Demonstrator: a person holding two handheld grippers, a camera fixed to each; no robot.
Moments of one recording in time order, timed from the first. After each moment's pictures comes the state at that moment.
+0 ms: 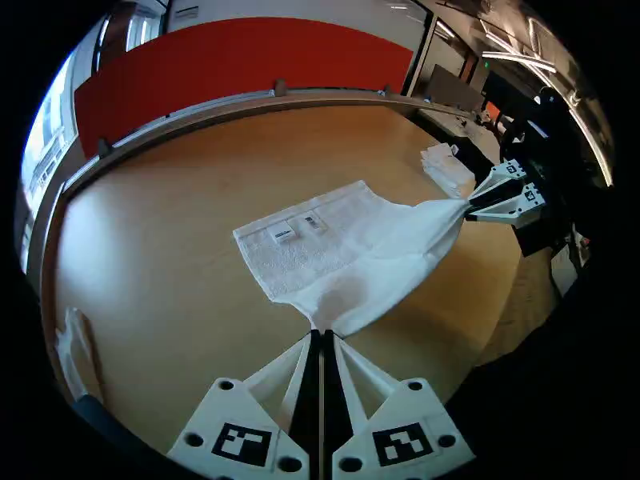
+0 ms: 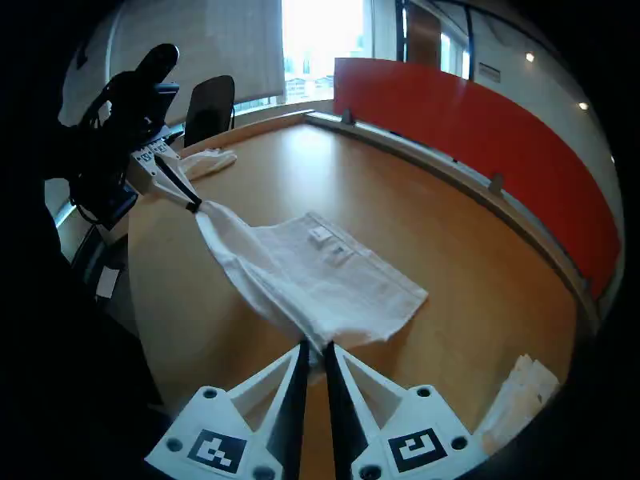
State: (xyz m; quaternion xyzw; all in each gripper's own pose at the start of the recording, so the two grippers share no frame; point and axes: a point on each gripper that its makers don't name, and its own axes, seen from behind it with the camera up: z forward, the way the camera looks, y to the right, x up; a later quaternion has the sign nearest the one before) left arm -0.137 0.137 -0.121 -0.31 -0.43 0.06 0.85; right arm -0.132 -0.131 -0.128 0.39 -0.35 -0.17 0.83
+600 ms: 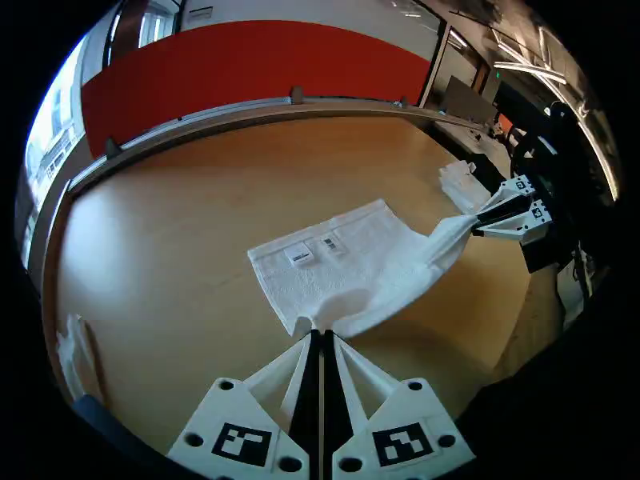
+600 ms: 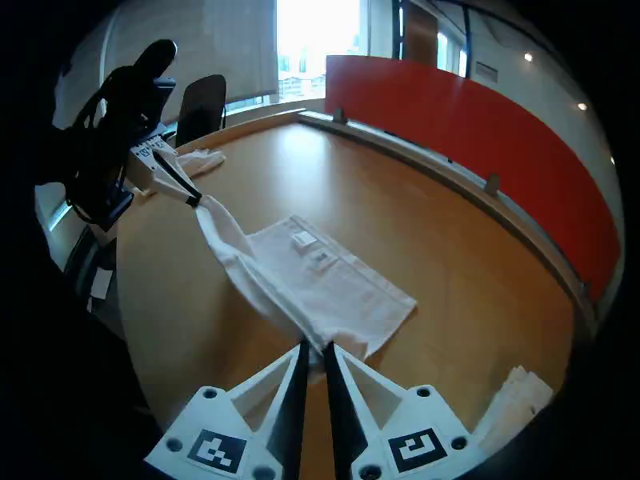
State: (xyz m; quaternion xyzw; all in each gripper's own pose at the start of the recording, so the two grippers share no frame) left arm -0.136 0.138 -0.074 -0.28 -0.42 0.05 0.86; right arm -0.137 -0.127 -0.090 0.38 -0.35 -0.17 0.84
